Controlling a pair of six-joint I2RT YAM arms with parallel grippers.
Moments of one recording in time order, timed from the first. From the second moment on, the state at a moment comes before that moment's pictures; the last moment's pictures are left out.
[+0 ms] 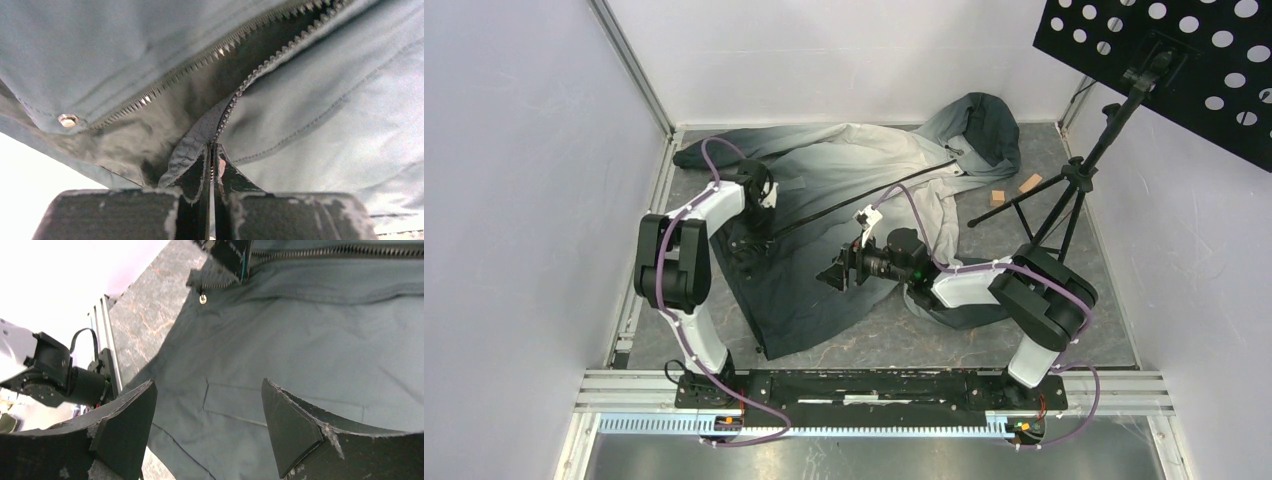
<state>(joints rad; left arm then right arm) -0.15 1.86 1.29 -0.82 0.04 -0.06 0.84 1.72 0.67 0.83 -0.37 0.50</state>
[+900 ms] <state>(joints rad) -0.13 1.48 0.98 -0.68 0.72 -0.16 0.92 1.93 0.72 1.18 -0.30 0.67</state>
